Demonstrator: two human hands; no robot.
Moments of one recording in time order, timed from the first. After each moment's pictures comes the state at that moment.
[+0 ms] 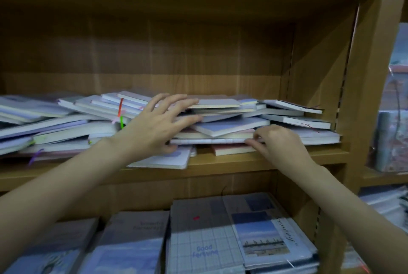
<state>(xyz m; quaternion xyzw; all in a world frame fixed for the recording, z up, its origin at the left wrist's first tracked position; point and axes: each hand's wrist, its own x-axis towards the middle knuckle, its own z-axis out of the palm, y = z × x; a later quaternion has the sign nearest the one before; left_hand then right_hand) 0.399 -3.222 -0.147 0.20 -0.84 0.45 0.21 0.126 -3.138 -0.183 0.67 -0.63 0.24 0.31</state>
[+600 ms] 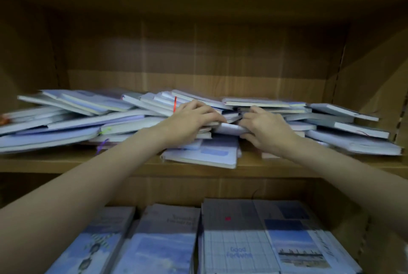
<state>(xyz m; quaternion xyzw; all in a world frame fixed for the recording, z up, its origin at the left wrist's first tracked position) 0.438 -3.250 -0.147 0.27 -0.91 0.20 0.25 0.218 -3.194 -0.149 0.78 -0.49 0.15 0.35</state>
